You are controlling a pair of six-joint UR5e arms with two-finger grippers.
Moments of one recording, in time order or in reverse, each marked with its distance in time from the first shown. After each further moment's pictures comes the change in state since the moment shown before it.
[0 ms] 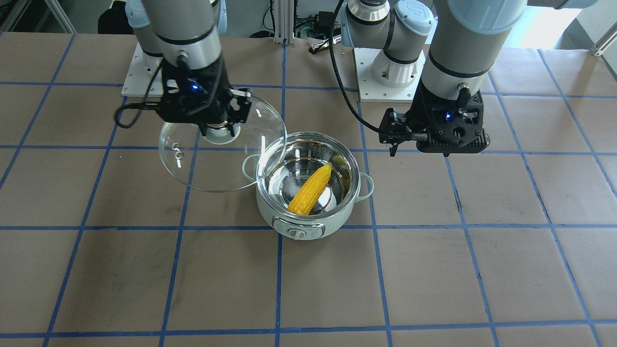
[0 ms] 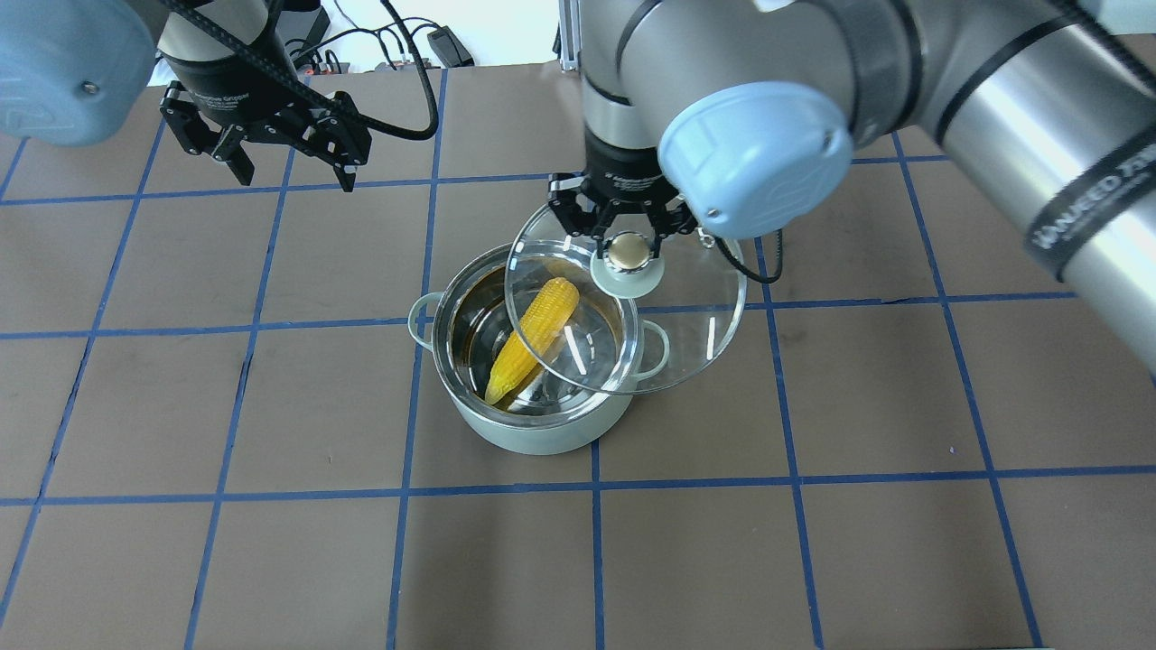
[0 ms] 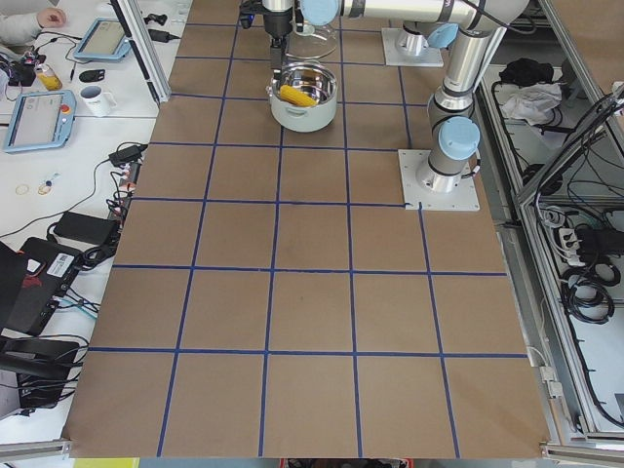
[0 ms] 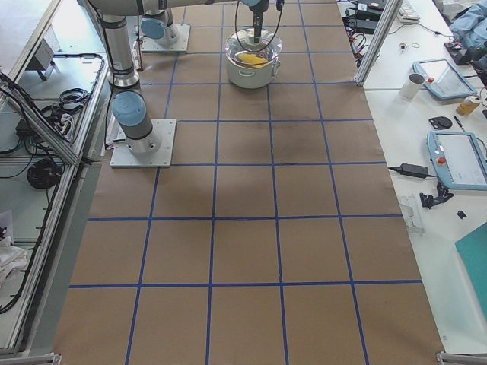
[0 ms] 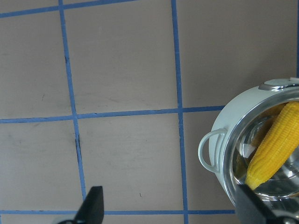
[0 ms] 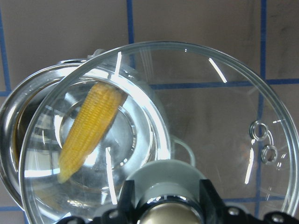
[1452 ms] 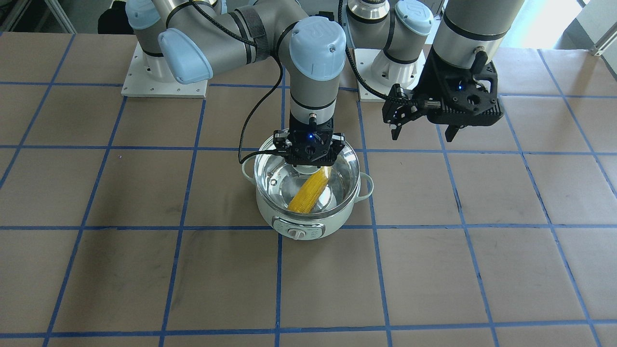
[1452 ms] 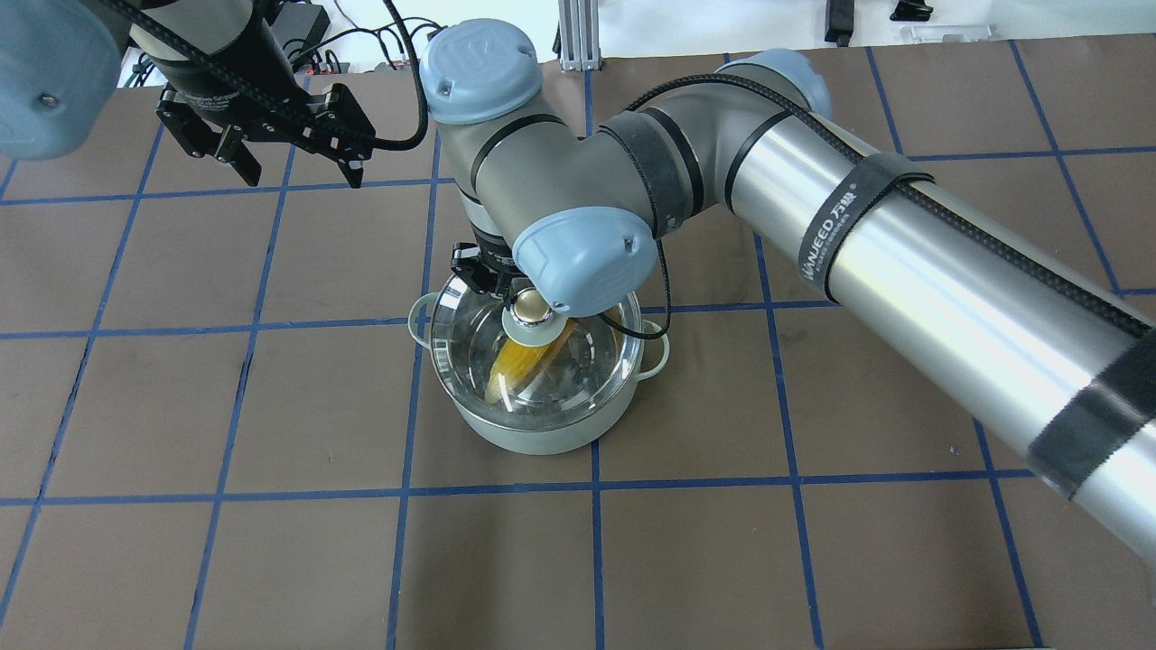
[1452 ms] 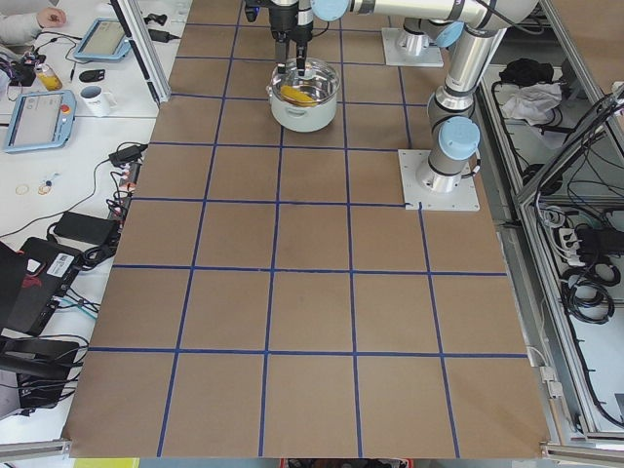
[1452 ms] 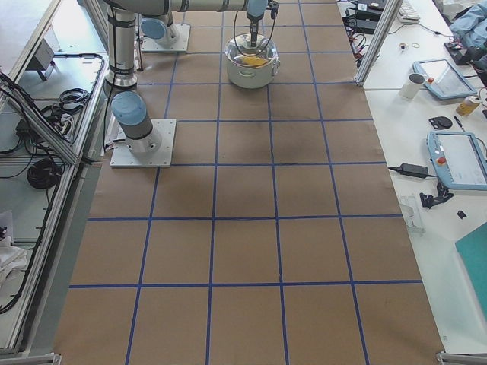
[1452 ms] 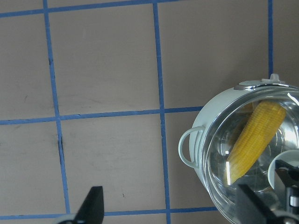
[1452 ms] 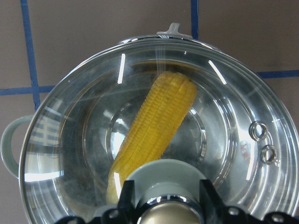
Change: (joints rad) left arm 0.007 0.043 -0.016 0.004 -0.073 0.005; right arm 0.151 0.174 0.004 -0.167 0.010 0.172
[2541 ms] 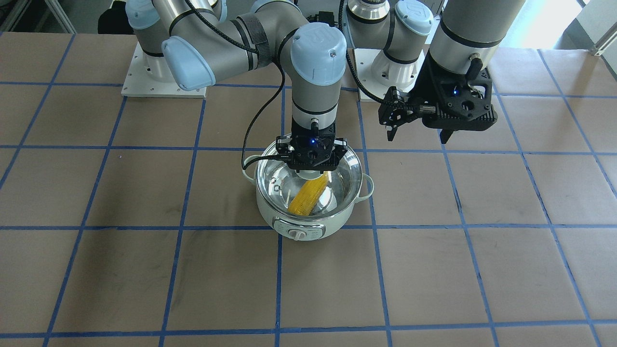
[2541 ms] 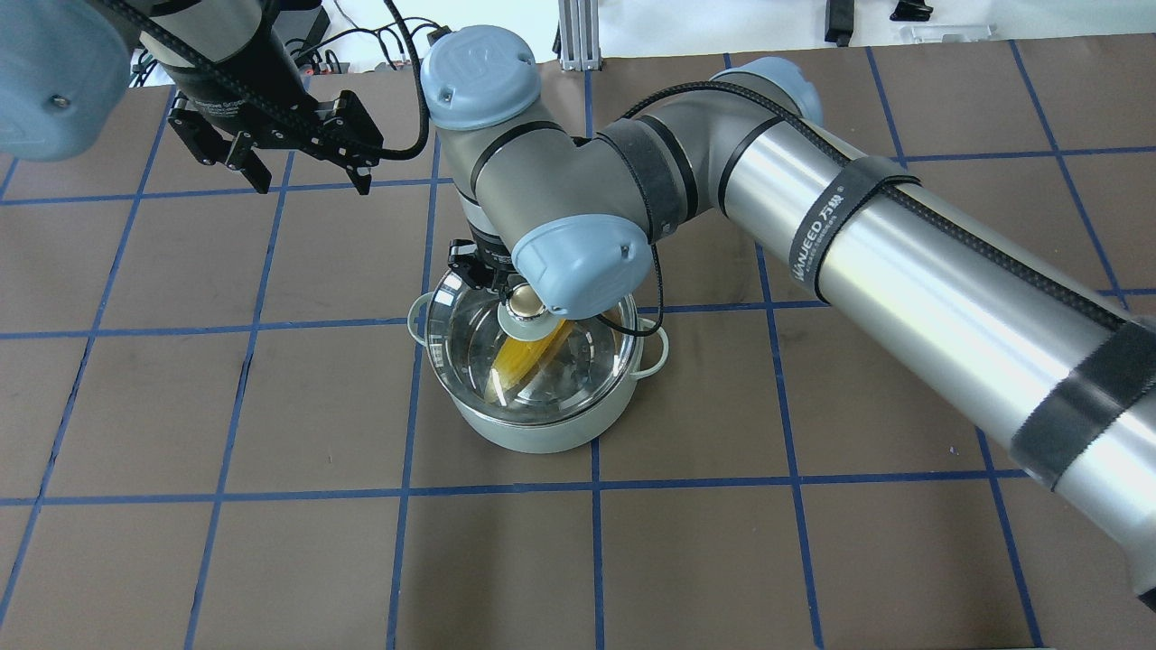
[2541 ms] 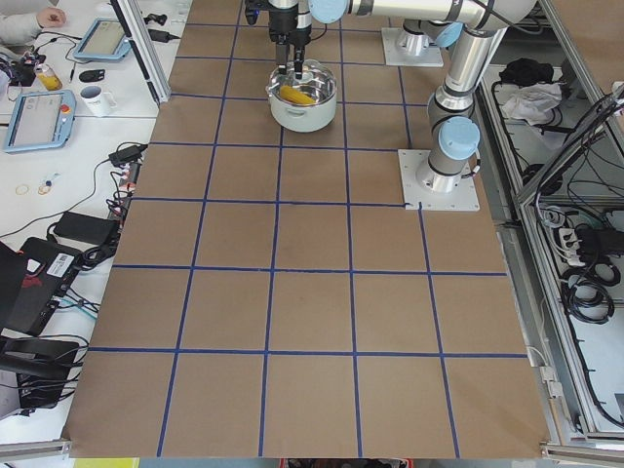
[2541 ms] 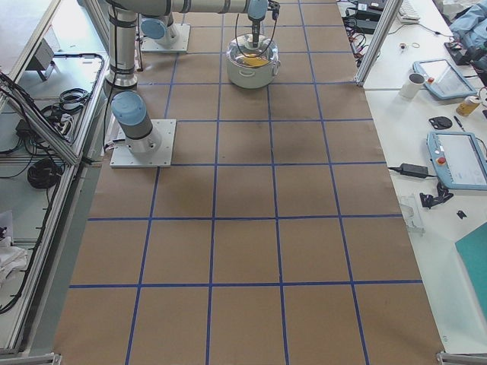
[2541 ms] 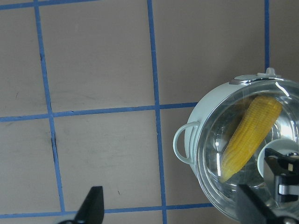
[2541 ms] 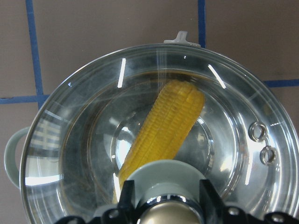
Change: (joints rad) left arm -0.001 -0.007 -0.005 -0.009 -0.017 0.002; right arm 0.000 0.016 0.004 -0.050 0.002 -0.002
